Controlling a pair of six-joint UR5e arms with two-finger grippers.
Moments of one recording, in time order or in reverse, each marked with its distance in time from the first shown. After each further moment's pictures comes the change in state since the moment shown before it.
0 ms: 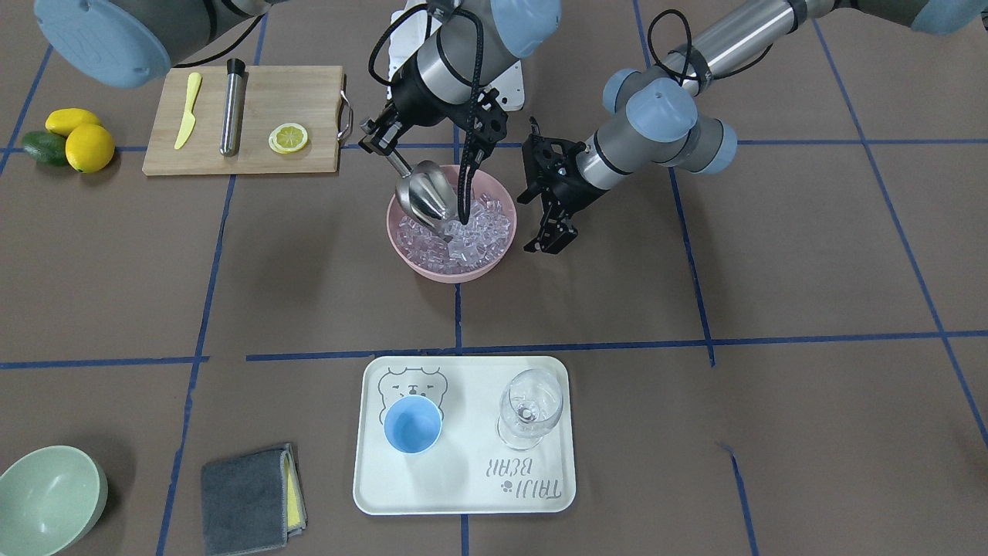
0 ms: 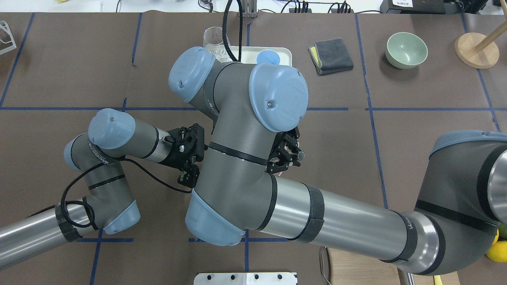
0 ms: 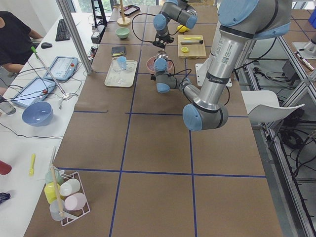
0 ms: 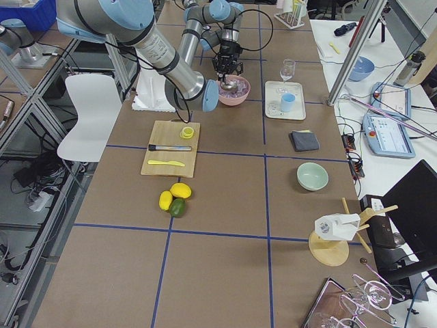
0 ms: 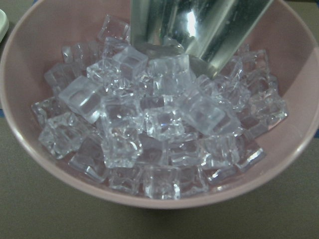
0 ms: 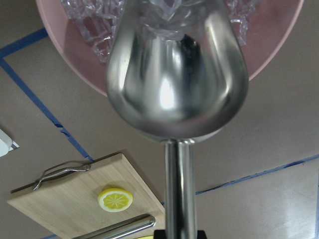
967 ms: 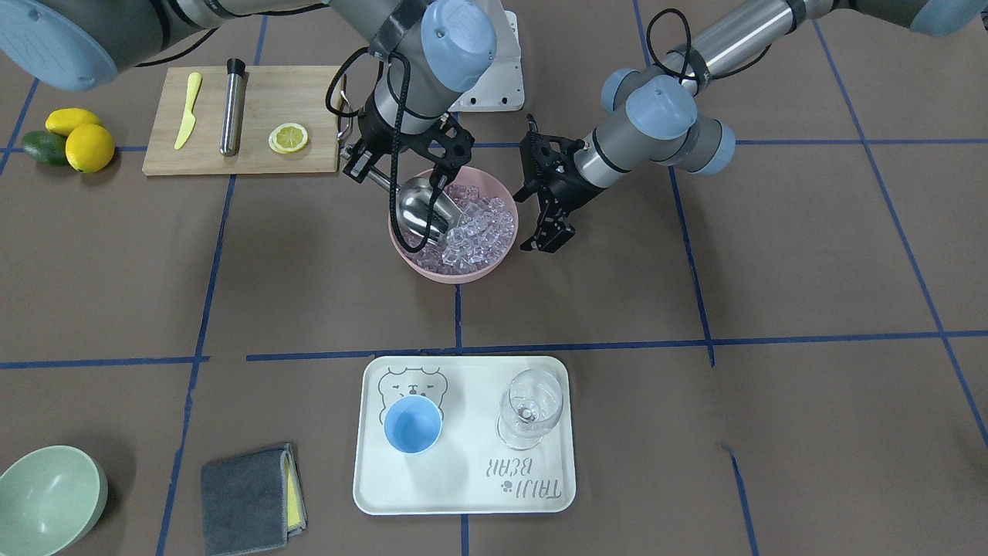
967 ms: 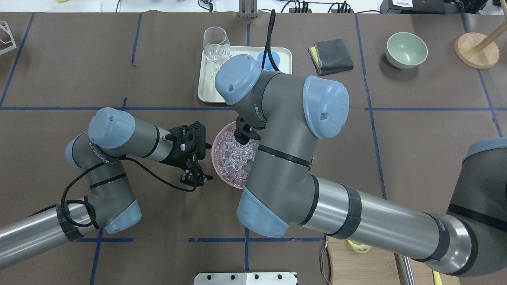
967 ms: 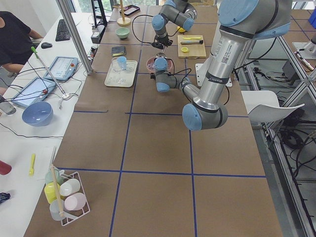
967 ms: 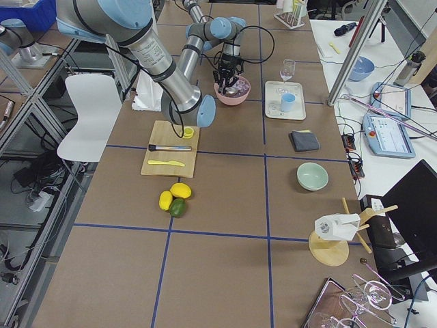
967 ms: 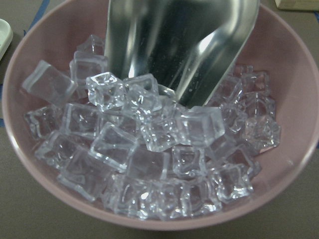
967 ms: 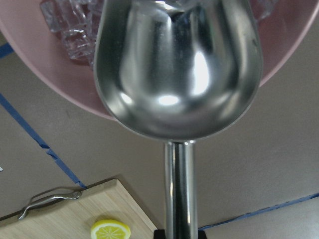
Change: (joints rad) left arm -0.001 -0.007 0.000 -0.018 0.002 -0.028; right arm 0.030 -0.163 0.086 0.164 0.078 -0.007
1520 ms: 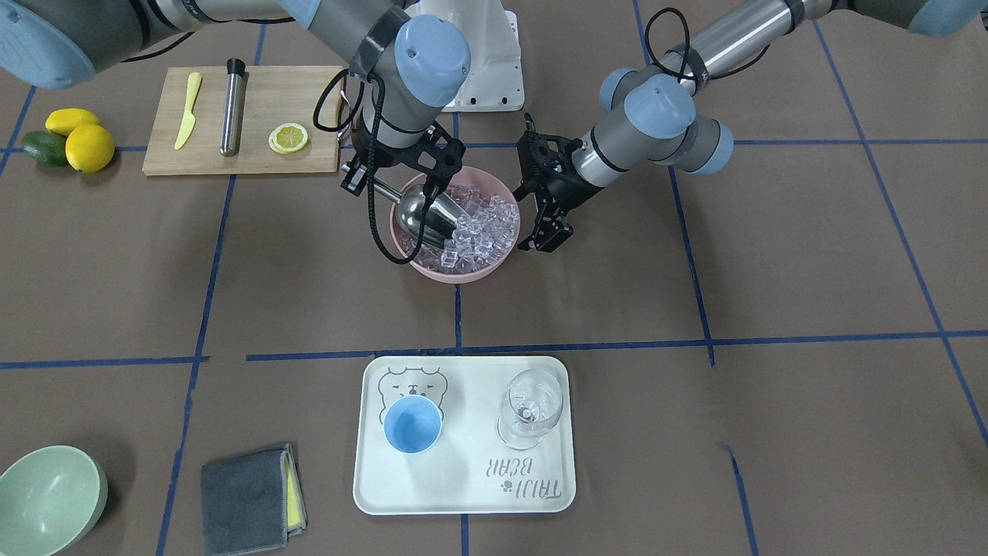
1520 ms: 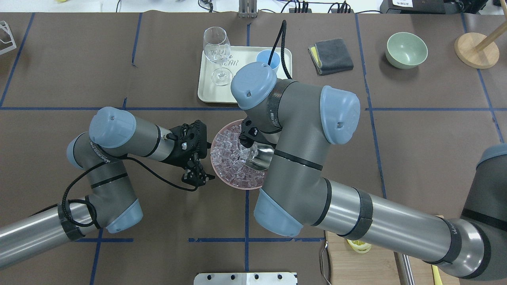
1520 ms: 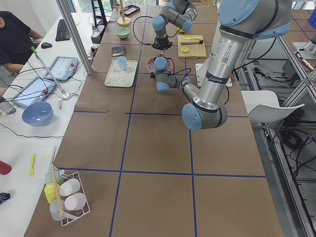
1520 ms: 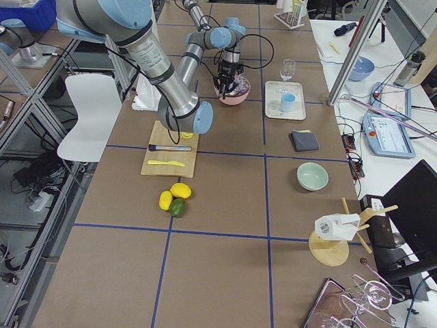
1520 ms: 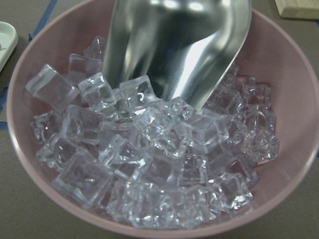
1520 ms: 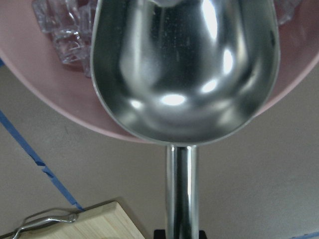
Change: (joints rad) left arm 0.000 -0.007 0.000 -0.002 0.000 -0.018; right arm 0.002 -0.068 0.006 0.129 0.046 -0.005
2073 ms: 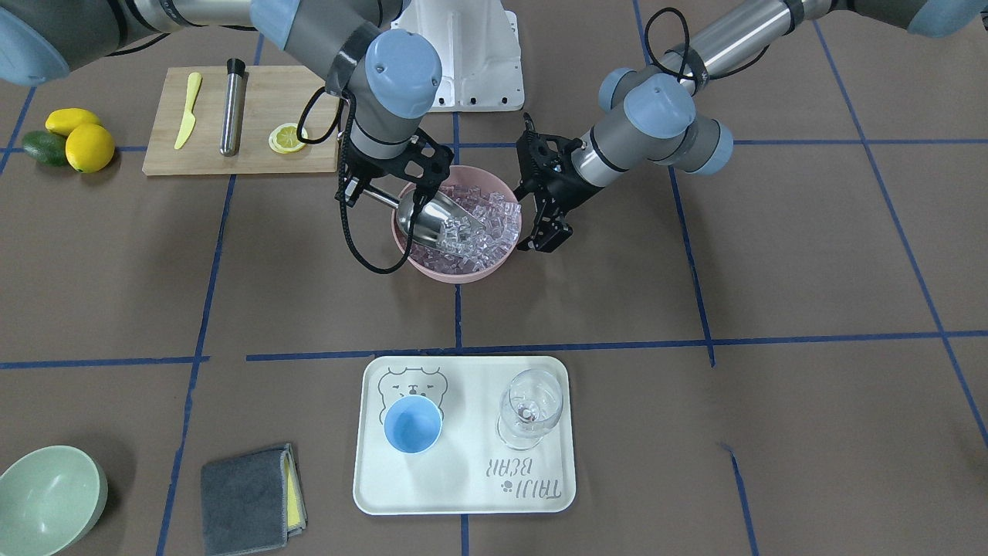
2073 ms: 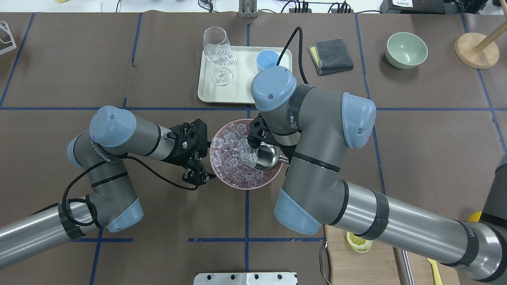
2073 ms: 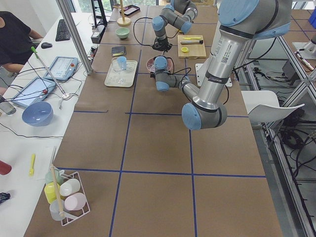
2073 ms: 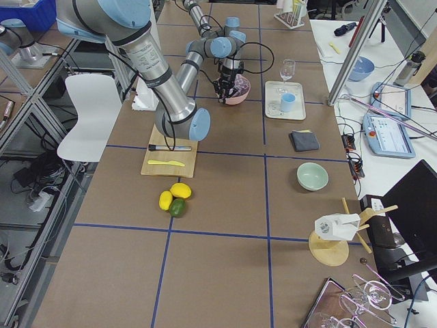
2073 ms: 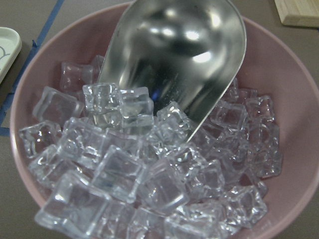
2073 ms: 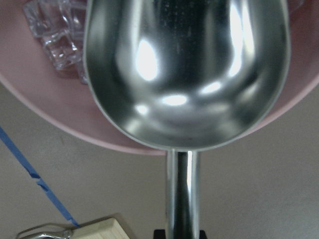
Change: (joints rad) left arm -0.003 -0.003 0.000 0.000 0.000 -0.001; right arm 0.013 -0.084 0.030 0.129 0.048 -0.002
